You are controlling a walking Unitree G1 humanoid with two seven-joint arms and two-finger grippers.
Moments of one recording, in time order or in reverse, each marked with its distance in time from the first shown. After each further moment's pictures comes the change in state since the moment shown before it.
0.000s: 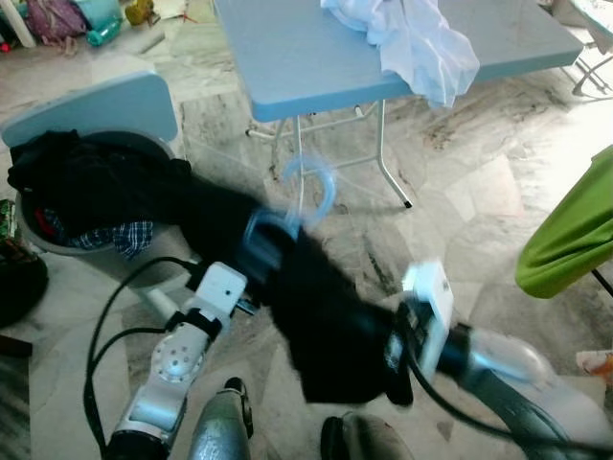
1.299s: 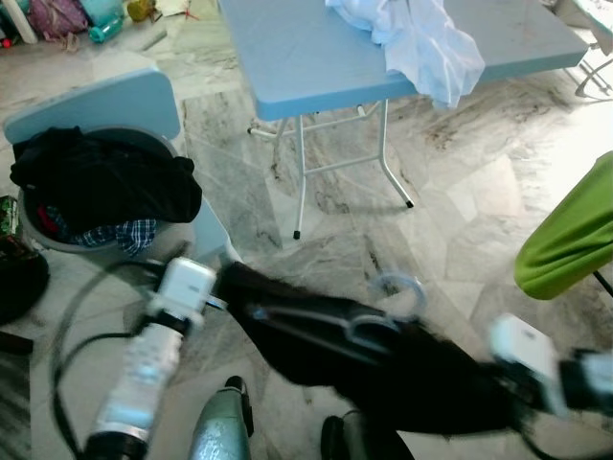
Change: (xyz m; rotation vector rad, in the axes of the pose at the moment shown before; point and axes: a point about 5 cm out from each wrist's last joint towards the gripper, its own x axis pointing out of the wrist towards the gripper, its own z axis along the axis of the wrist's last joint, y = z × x) left arm -0.013 0.040 -0.015 -0.024 0.053 0.150; right arm -0.130 -0.044 -0.029 -0.164 0.608 0.022
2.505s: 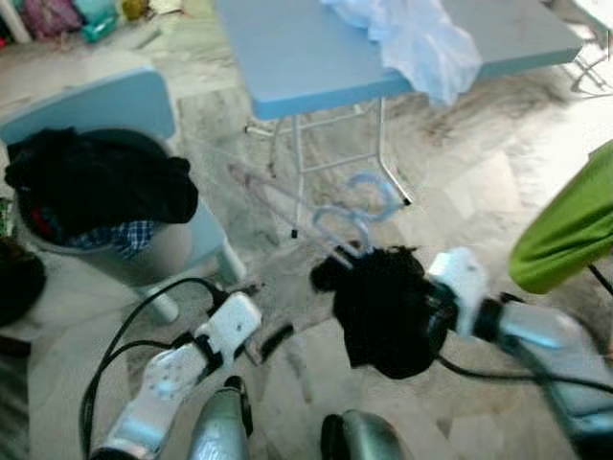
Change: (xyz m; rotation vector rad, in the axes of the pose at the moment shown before) left arm -0.024 -0.060 -0.002 0.050 0.071 -0.622; right arm 0.076 -0.049 0.058 -0.070 -0.342 -0.382
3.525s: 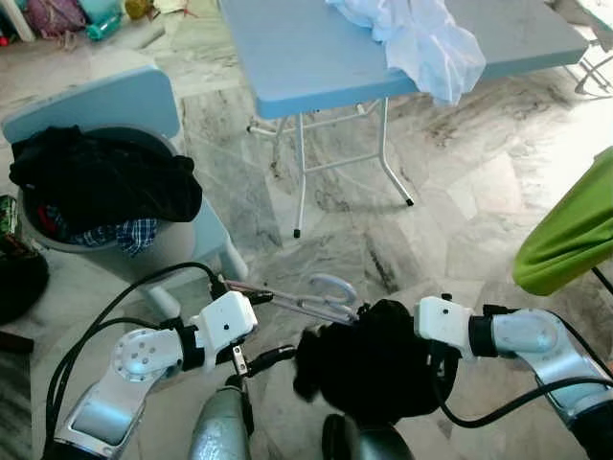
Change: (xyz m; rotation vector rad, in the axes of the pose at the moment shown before) left arm -0.021 0.013 0.034 0.059 -0.021 -0.290; right arm -0.003 0.003 -0.032 -0.322 0.178 0.382
